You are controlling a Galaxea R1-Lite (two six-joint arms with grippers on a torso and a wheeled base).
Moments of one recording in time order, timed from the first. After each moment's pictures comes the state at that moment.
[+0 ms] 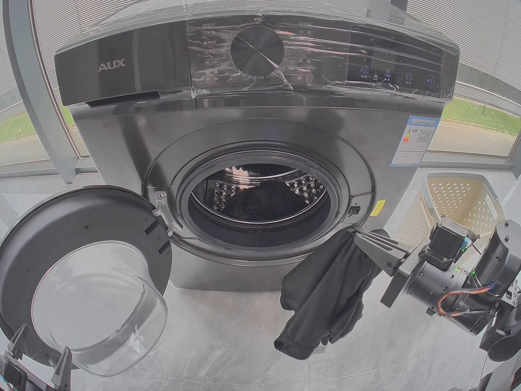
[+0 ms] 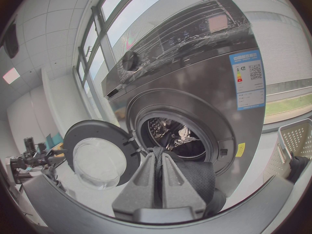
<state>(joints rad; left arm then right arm) 0.00 0.02 -0.02 0.00 -0.02 0.01 0.76 1.56 -0.29 -1.29 -0.08 0.16</state>
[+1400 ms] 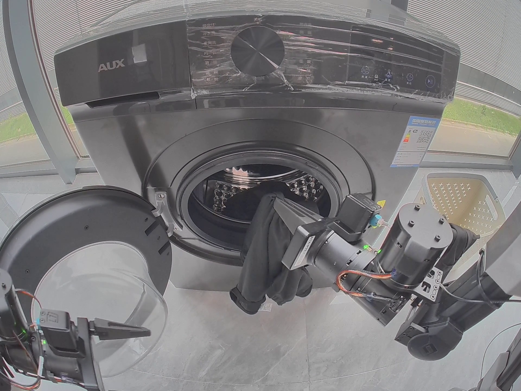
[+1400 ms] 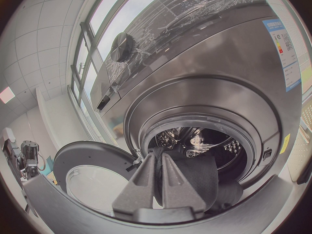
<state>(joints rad) -0.44 0.97 -0.18 -0.39 -0.61 0.06 0.87 1.93 -0.68 -1.40 -0.24 0.28</state>
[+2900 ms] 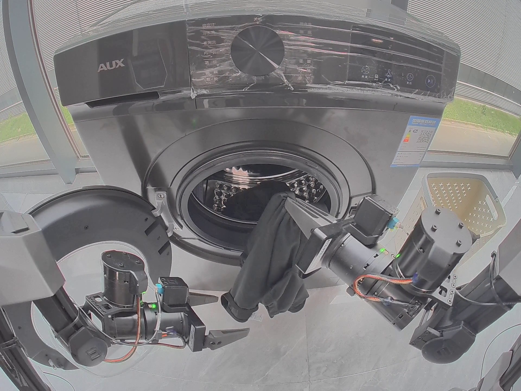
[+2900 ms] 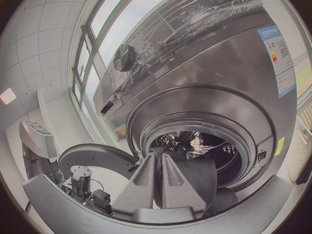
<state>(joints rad) -0.49 1.92 -0.29 -1.13 -0.50 0.01 0.87 1.88 -0.61 -1.45 -0.24 0.28</state>
